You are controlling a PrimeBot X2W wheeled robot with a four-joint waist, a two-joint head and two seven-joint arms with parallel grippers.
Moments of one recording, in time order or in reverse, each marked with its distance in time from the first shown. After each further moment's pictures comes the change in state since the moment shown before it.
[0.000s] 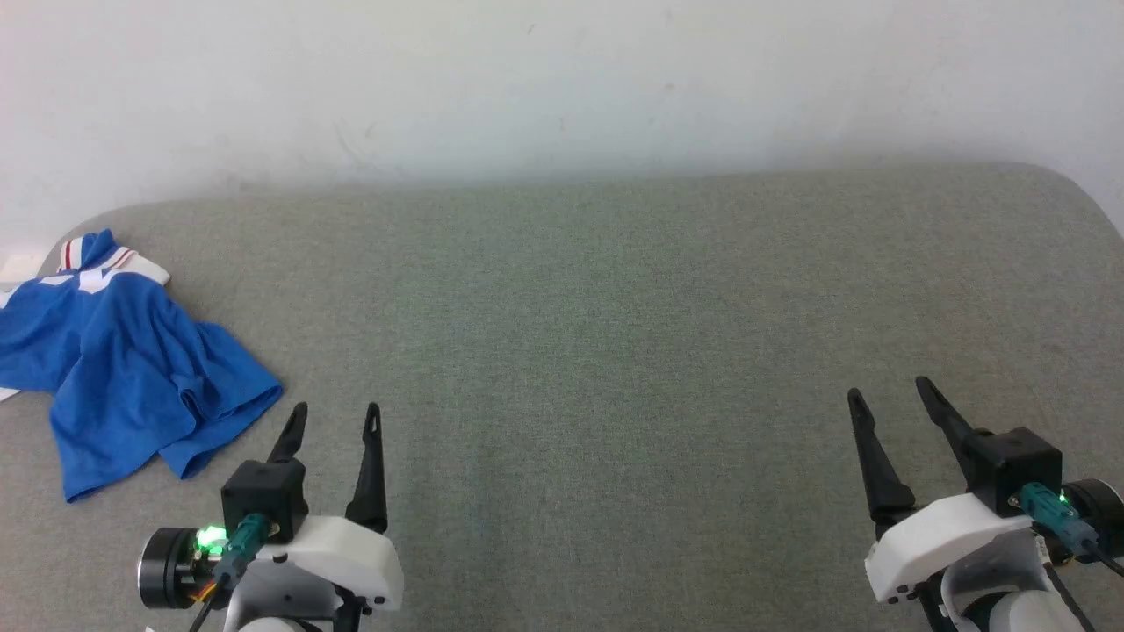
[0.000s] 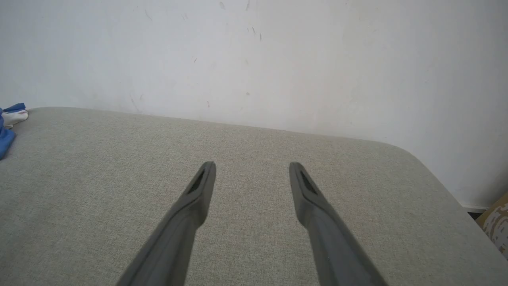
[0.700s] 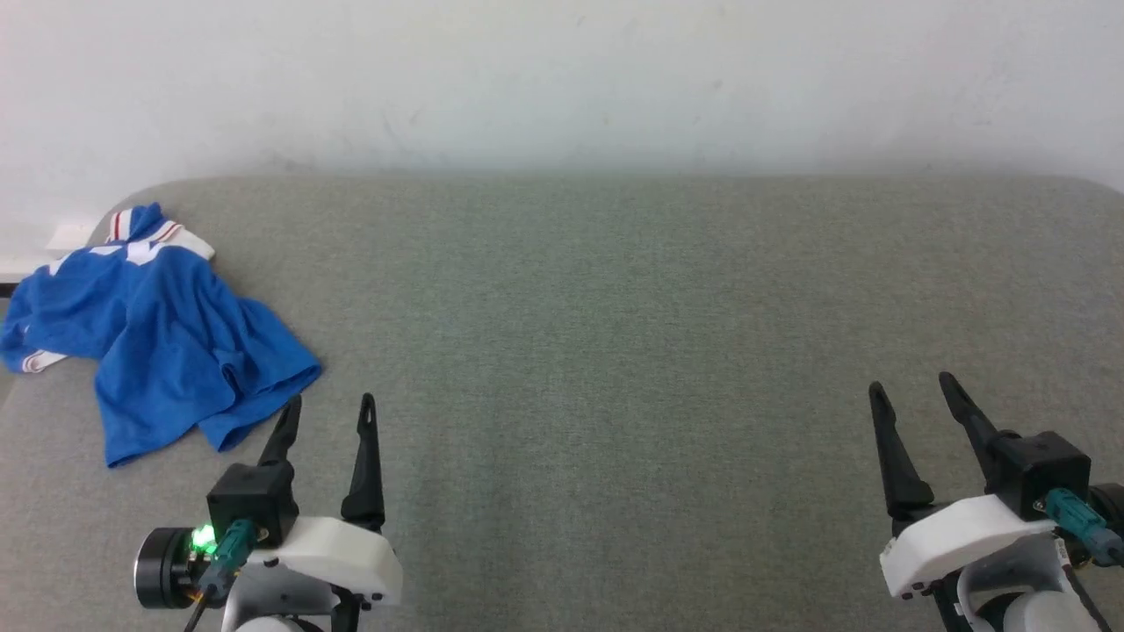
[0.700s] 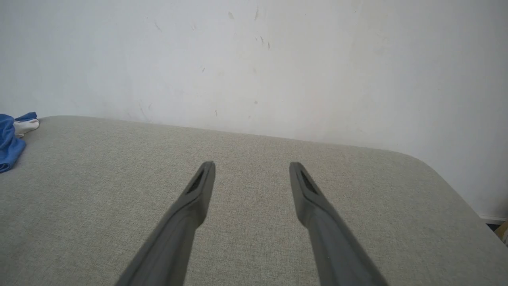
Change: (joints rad) left arm 0.001 0.000 -0.002 -0.013 -0.036 0.012 -0.044; right arm 0.000 0.000 -0.036 0.009 0.015 0.000 -0.044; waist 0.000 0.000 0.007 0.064
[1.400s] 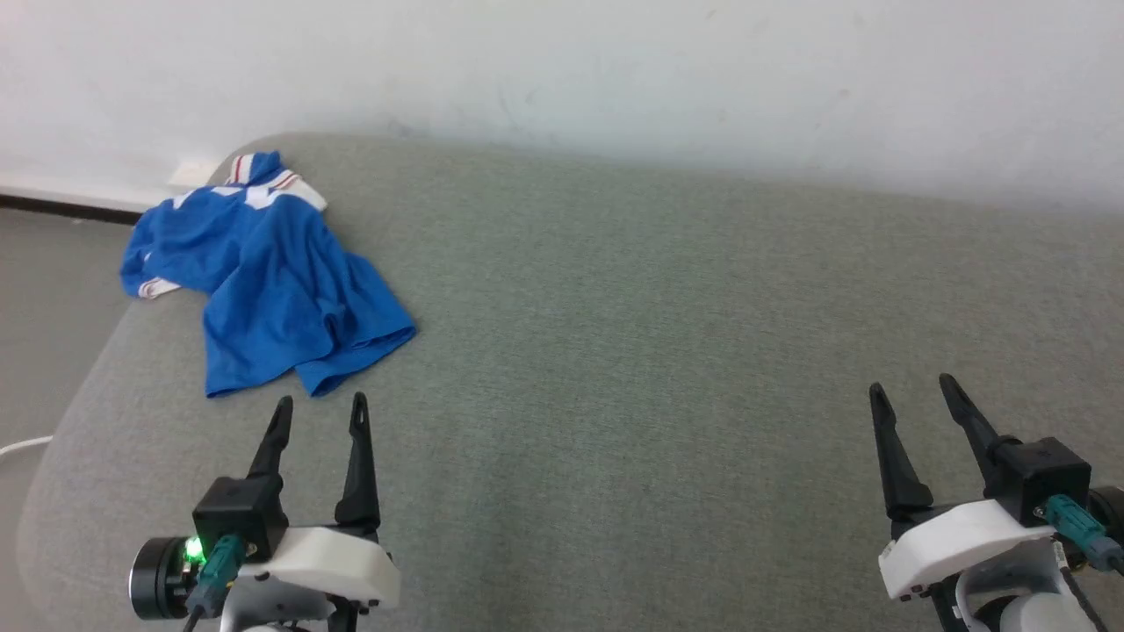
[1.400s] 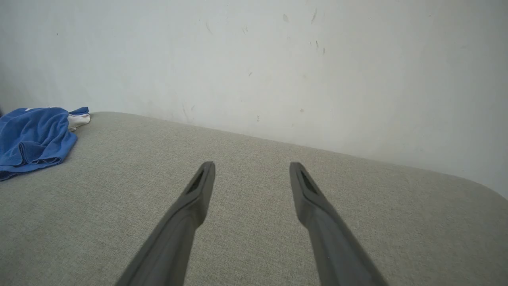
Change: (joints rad) left arm 0.016 0.000 -0.001 -0.017 -0.033 0.017 -0.044; right arm -0.002 0.000 -0.001 0.025 0.001 0.000 -0.043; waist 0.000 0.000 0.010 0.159
